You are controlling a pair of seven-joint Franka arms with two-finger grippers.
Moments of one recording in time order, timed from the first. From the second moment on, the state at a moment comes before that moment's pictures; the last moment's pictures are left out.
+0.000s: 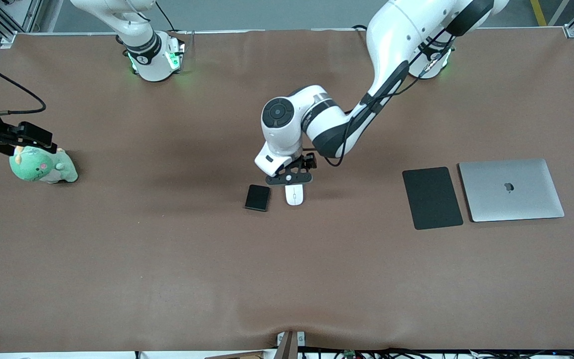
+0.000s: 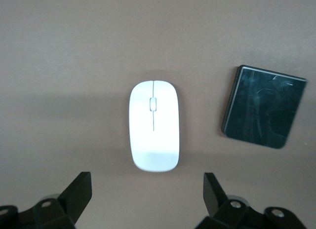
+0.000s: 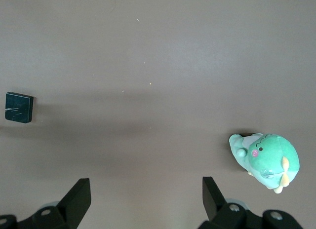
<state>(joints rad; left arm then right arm) -0.55 0.79 -0.38 -1.39 0.36 2.07 -1.05 -0.03 0.11 0.00 -1.50 0.03 1.54 -0.06</state>
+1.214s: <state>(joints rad) -0.55 0.92 -0.34 -1.40 0.39 2.24 -1.04 0.07 0.22 0.01 -1.50 0.09 1.62 0.17</state>
